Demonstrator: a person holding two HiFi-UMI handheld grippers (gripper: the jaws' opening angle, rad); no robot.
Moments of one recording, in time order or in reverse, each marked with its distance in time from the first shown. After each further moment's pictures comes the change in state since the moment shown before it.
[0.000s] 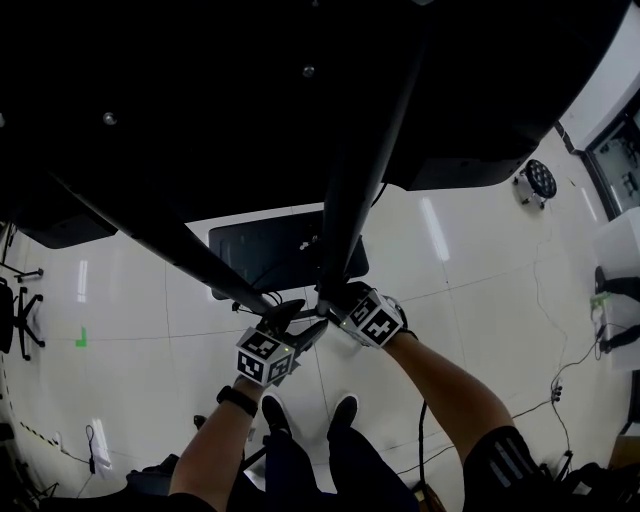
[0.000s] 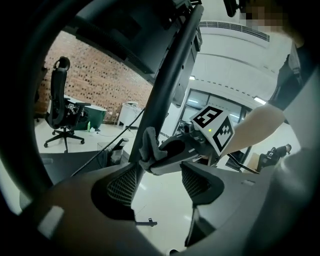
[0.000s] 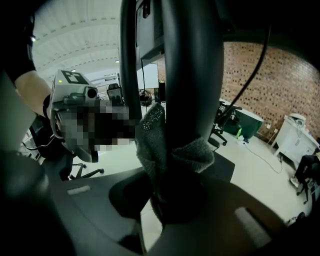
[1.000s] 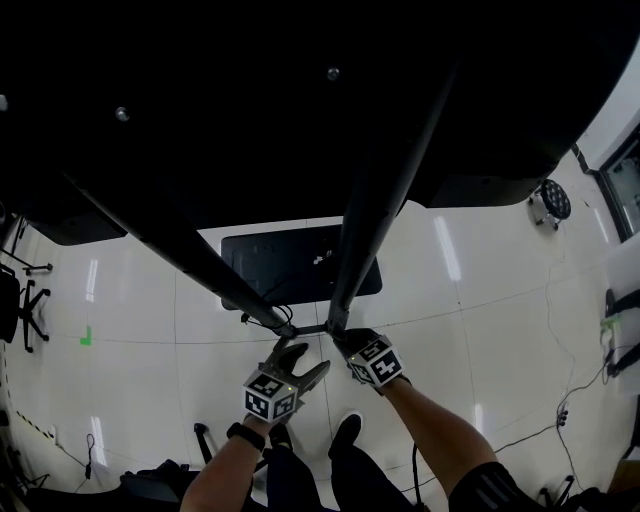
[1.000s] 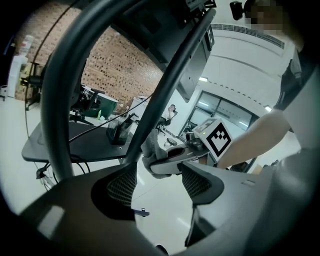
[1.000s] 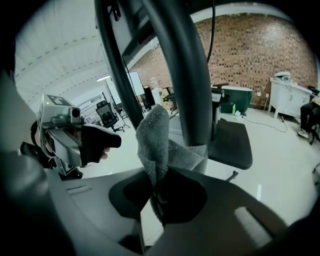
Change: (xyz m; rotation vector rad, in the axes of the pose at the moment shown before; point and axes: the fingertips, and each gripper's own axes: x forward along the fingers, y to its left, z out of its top) left arm -0.018 -0.003 -0.080 -0.138 0.015 0.059; right arm 0.041 0.035 -0.072 0.299 -0.048 0.027
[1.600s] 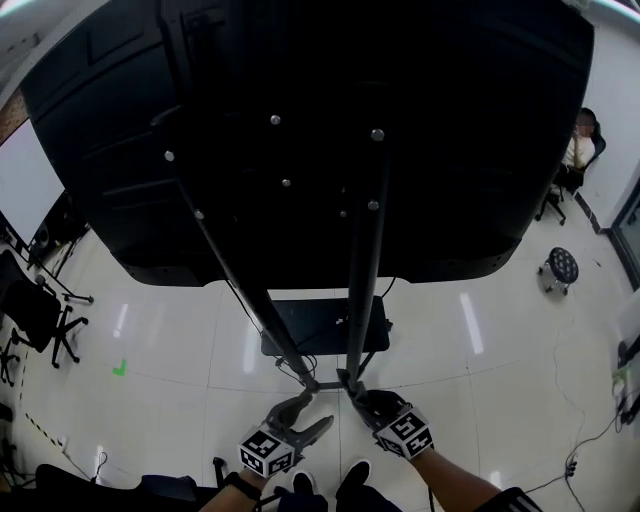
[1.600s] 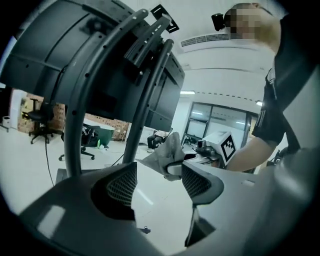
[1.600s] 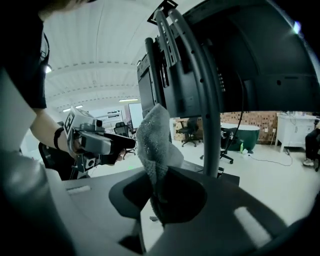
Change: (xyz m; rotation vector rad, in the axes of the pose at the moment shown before) left arm -0.140 -0.150 0.125 0.155 -0.207 0.031; right arm -0.213 0.125 0.103 -0.165 -0.349 0.075
